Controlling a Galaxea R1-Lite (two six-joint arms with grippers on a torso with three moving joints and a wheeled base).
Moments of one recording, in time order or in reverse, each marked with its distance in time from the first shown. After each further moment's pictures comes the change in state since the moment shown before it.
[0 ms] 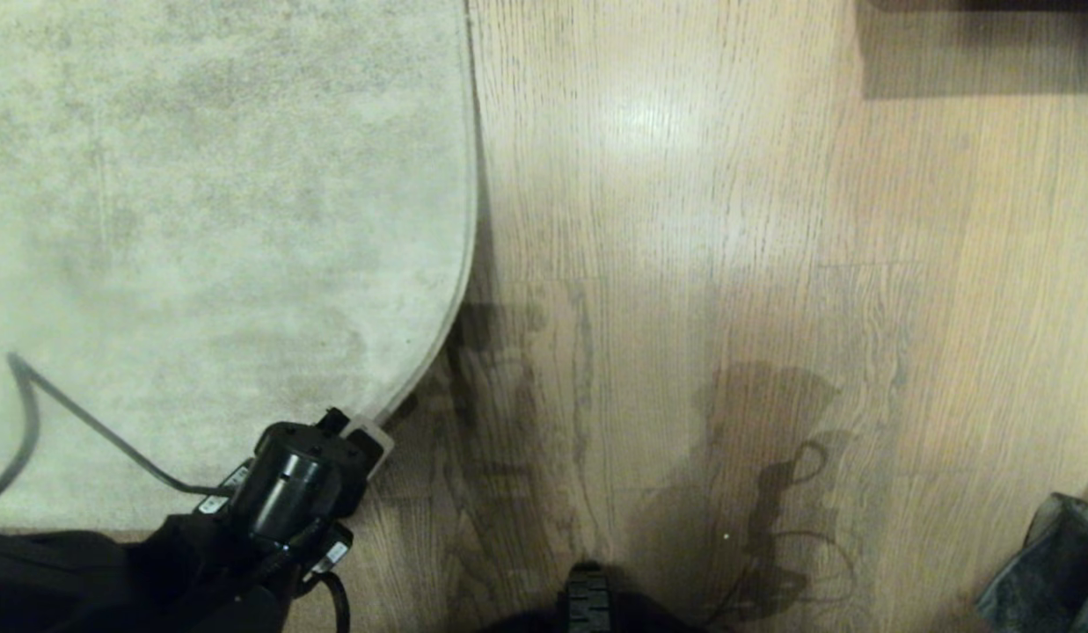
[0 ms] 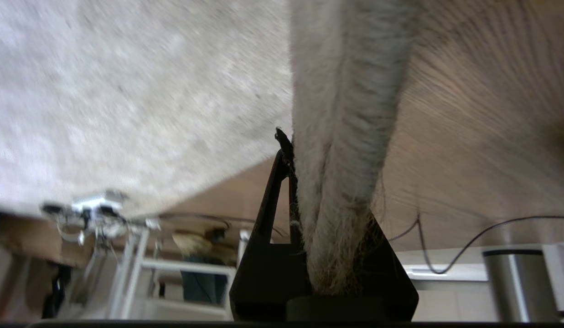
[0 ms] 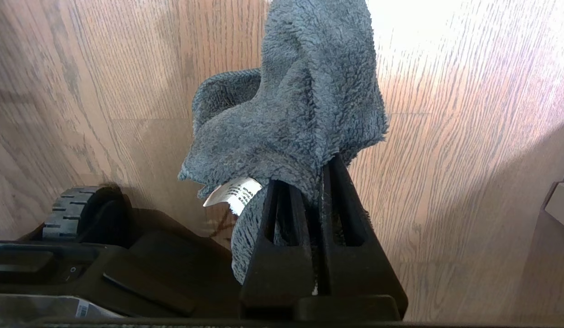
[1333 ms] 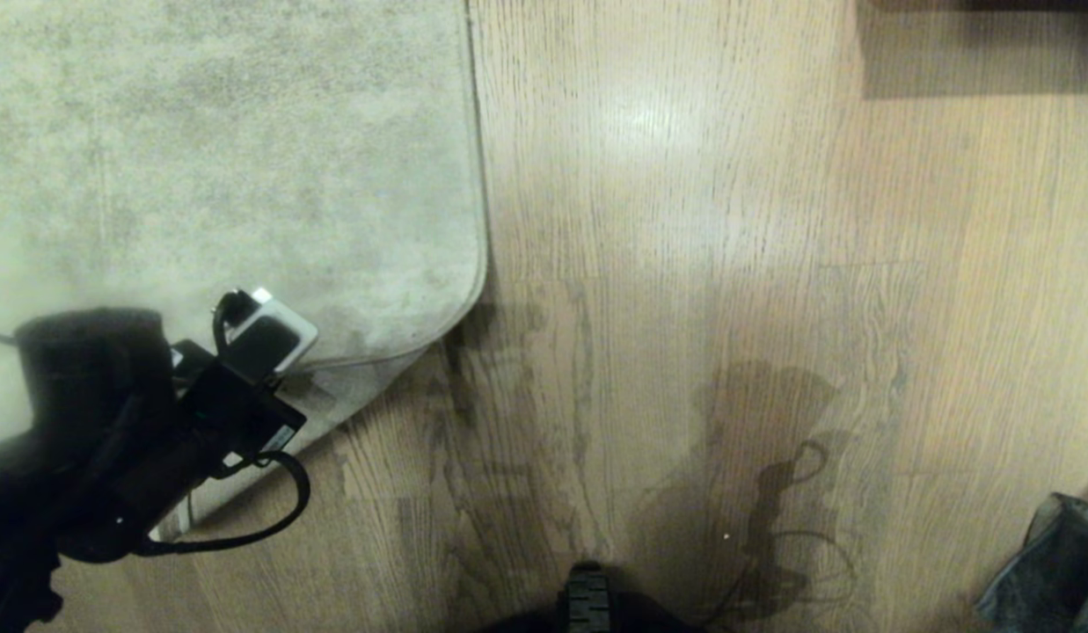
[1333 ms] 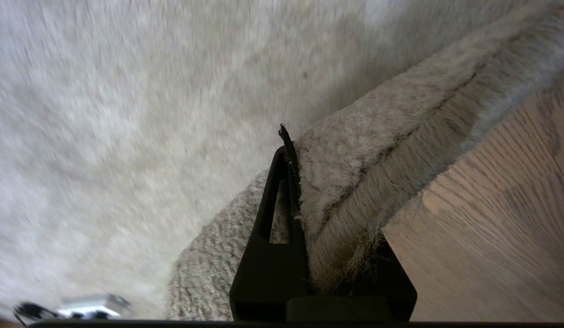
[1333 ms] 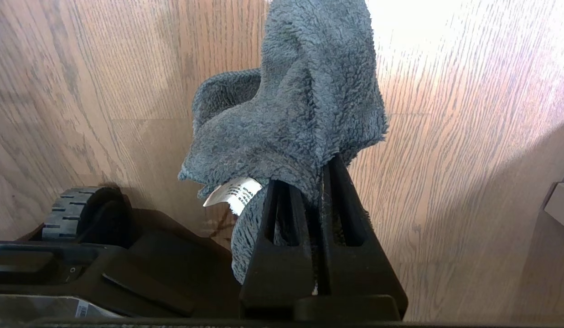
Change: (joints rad) left arm 0.308 -0.132 -0.039 -0.373 -0.448 0.320; right arm 0.000 0.000 0.000 -0.001 -0.001 0.000
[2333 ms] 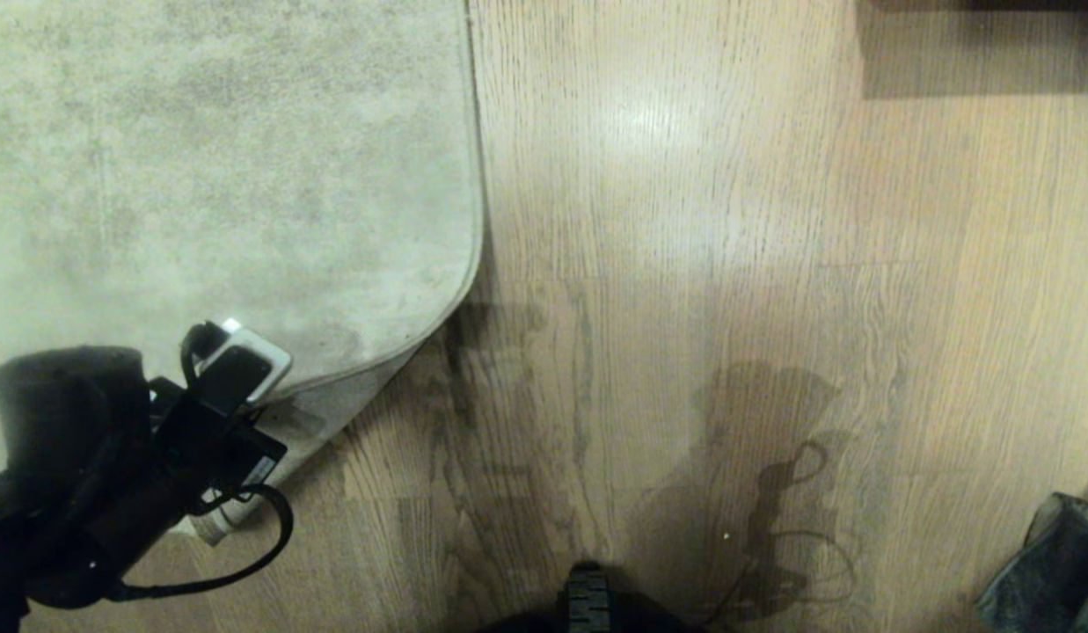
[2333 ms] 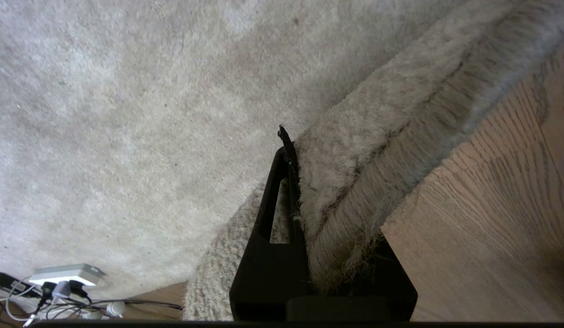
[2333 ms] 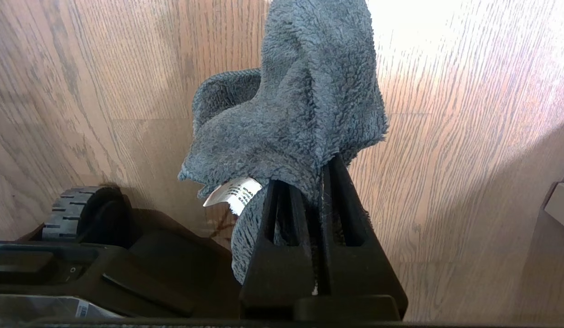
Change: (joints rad) left arm 0.031 -0.033 0.100 0.000 0.005 -0.078; right arm 0.000 0.000 0.000 0.000 0.000 0.000
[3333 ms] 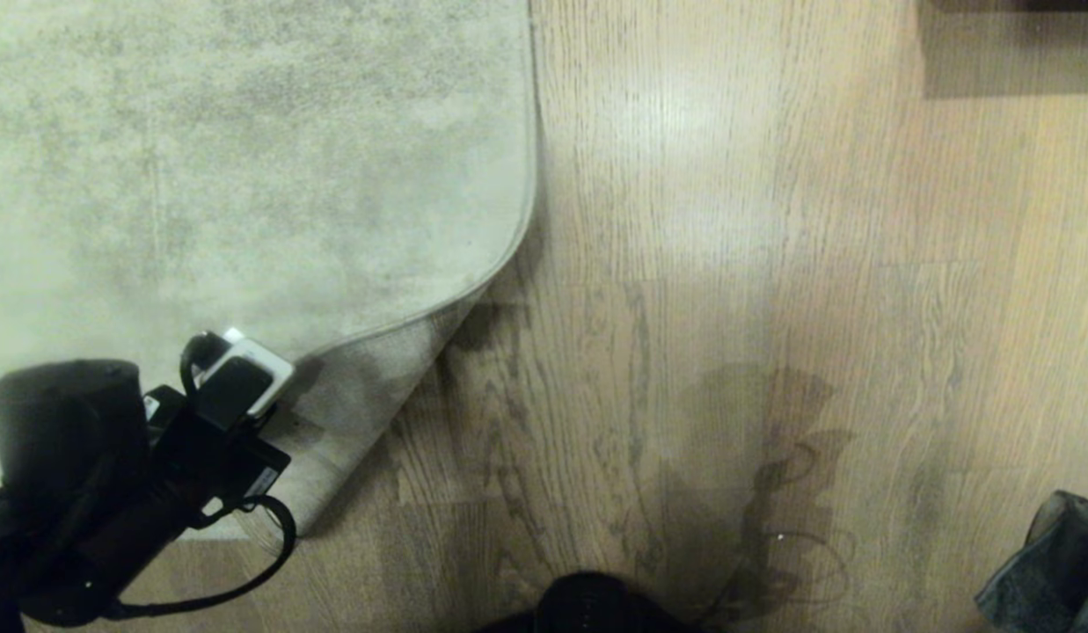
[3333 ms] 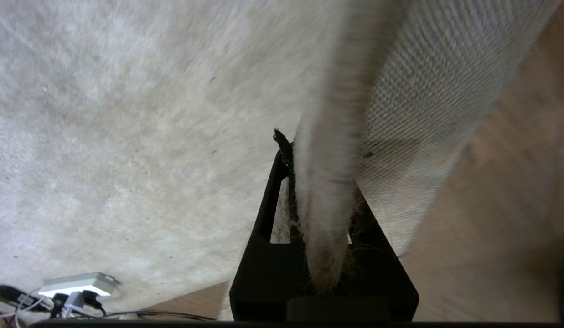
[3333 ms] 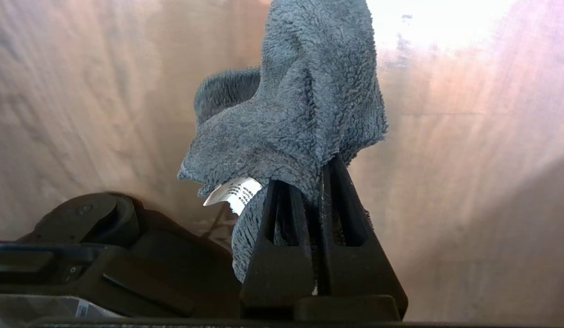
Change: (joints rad) left arm -0.007 -0.009 0.038 -0.031 -0.002 0.000; right arm 0.000 0.000 0.000 0.000 0.000 0.000
